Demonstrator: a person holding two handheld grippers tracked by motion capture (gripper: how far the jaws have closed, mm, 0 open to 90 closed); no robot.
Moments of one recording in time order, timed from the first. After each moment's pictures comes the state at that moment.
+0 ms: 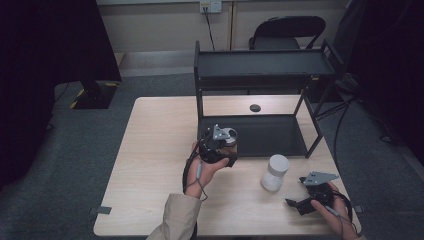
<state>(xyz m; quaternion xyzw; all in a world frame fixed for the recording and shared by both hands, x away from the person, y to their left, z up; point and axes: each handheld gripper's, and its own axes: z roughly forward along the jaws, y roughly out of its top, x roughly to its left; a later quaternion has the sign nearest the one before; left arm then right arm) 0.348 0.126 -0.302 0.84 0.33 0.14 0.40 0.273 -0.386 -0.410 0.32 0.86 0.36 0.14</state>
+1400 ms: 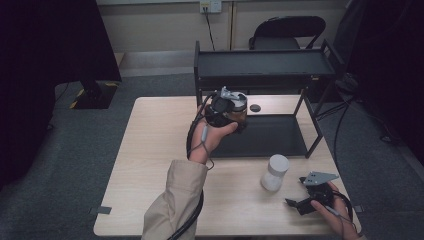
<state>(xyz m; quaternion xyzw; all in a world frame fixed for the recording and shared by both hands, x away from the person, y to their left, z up) 0.385 0.109 -0.205 0.84 0.31 0.15 0.41 0.273 -0.386 -0.410 0.32 0.86 0.36 0.14</state>
